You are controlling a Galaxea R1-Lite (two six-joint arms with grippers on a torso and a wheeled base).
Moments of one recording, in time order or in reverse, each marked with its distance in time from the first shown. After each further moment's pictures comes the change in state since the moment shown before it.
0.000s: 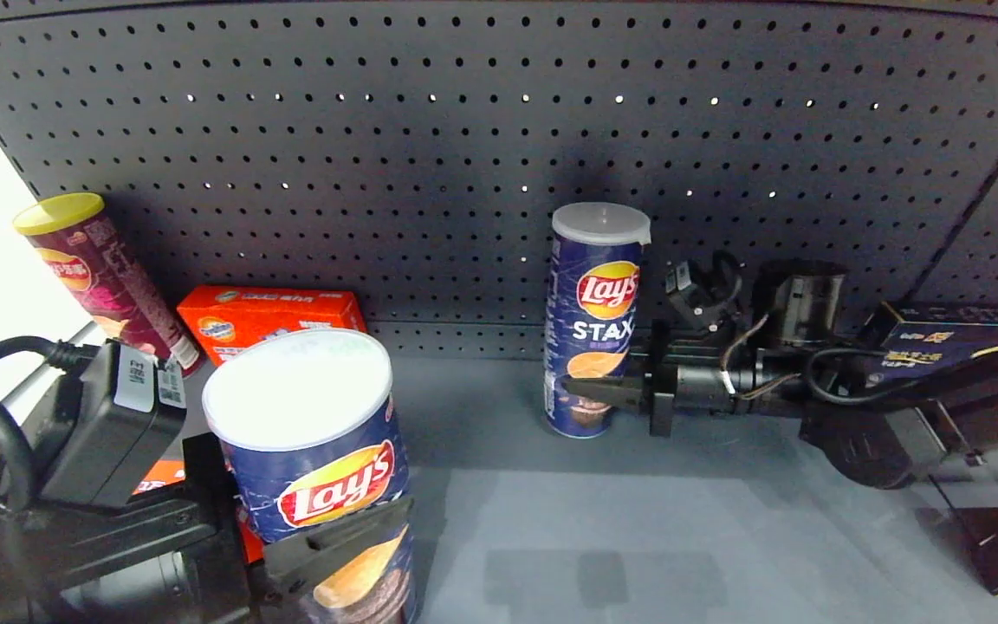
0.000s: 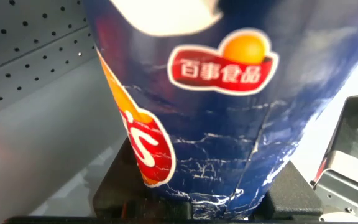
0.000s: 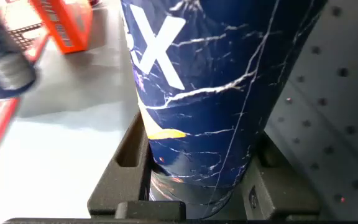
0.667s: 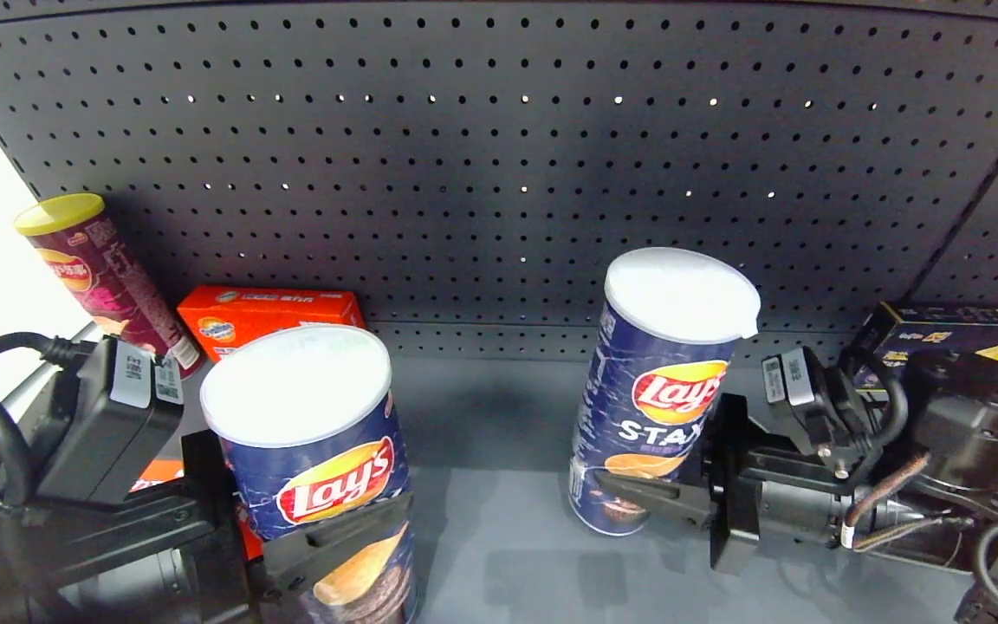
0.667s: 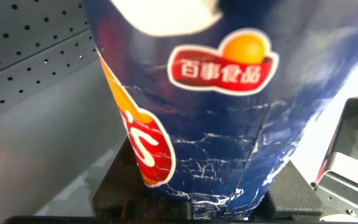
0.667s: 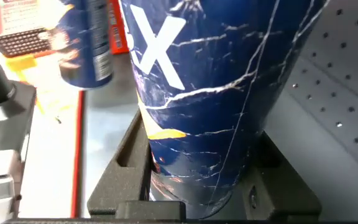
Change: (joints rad) left arm 0.000 -0.001 -0.005 0.000 0.000 0.000; right arm 0.160 -0.255 0.534 -0.383 -0.223 0.002
